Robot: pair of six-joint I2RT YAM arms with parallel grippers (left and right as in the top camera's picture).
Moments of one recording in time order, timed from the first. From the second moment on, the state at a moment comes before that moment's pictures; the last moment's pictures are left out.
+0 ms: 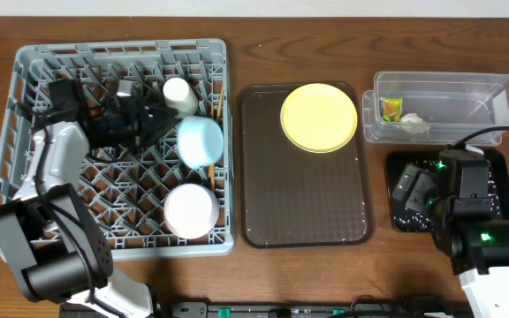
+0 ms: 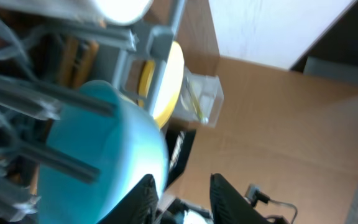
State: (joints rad) left arm 0.34 1.79 1.20 -0.70 1.21 -0.46; right arm 0.06 0.90 0.82 -0.87 0.22 0.41
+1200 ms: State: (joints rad) left arm -0.66 1.60 1.31 -0.34 -0.17 -0.49; right arm 0.06 0.90 0.82 -0.87 0.22 0.41
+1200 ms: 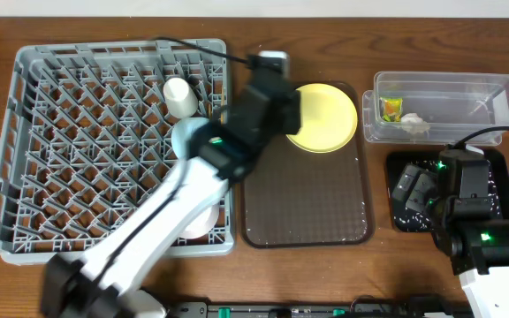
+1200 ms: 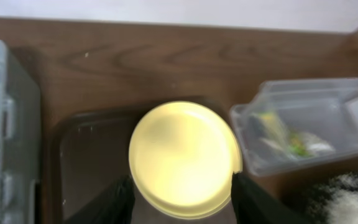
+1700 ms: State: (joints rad) left arm -0.67 2.06 1.31 -0.08 -0.19 -0.49; right arm 0.06 0.90 0.82 -0.87 0.22 0.41
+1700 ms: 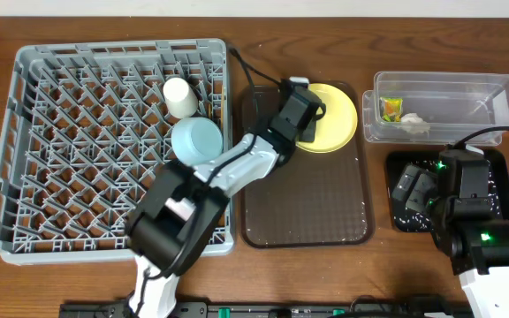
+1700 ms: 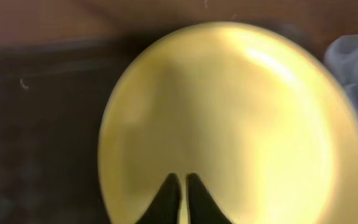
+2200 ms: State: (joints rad) left arm -0.77 2.05 1.33 -0.43 -0.07 -0.49; right arm 0.06 0.90 0.82 -0.87 0.22 0.41
